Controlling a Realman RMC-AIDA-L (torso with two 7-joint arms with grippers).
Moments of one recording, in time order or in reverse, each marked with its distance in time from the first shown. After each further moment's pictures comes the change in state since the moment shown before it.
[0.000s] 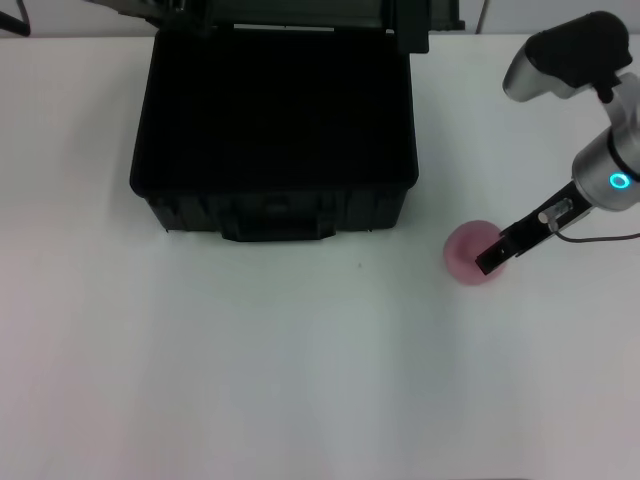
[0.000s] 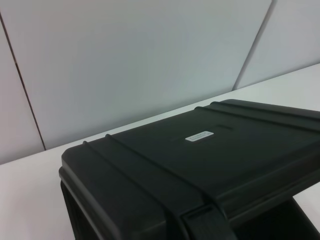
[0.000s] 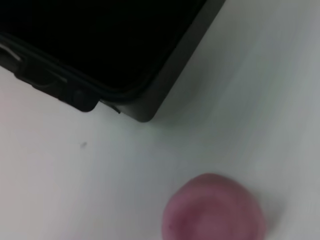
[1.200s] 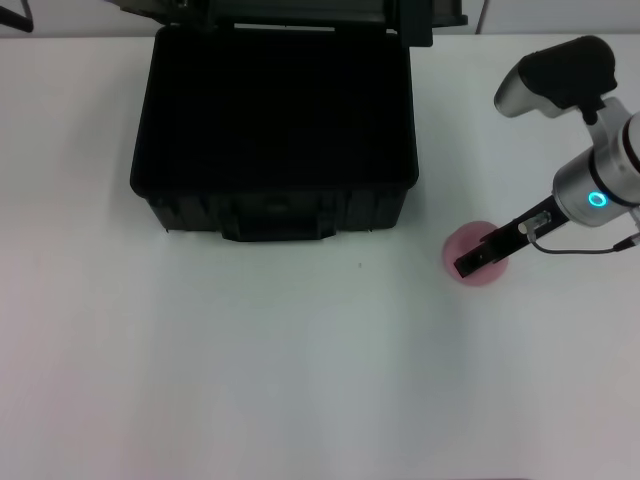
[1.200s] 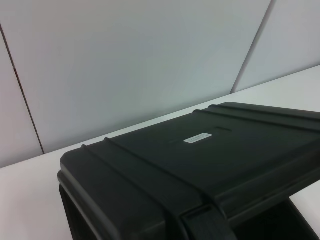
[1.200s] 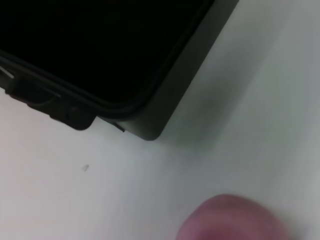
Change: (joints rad) left arm -0.005 0.000 0.000 0.000 -0.002 0.005 0.000; right arm 0.011 0.002 0.004 0.164 0.091 -0.176 -0.066
